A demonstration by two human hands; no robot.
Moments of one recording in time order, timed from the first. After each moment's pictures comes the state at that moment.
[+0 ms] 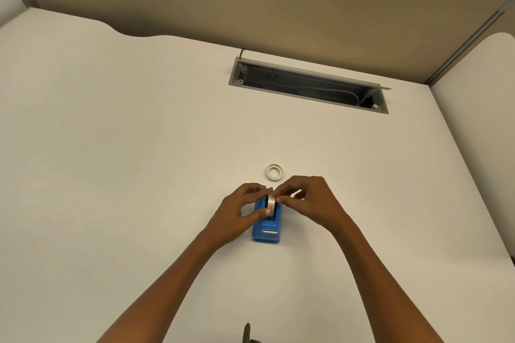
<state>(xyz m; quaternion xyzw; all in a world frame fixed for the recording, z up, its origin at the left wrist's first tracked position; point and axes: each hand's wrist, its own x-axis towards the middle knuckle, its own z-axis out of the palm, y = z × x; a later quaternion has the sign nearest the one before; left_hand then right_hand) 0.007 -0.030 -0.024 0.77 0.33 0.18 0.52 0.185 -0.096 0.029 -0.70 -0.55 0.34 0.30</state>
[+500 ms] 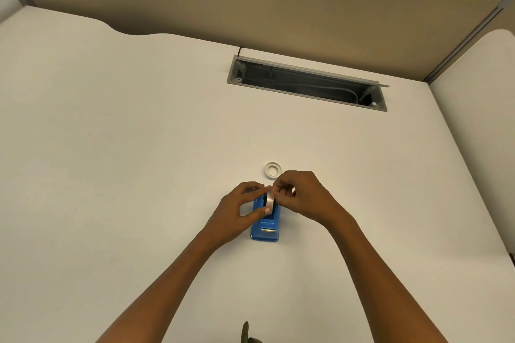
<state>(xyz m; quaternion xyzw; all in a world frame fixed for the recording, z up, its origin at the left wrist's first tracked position) 0.008 -0.032 -0.027 0.77 0.34 0.18 0.51 0.179 -0.086 0.034 -0.71 -0.59 0.32 0.22</state>
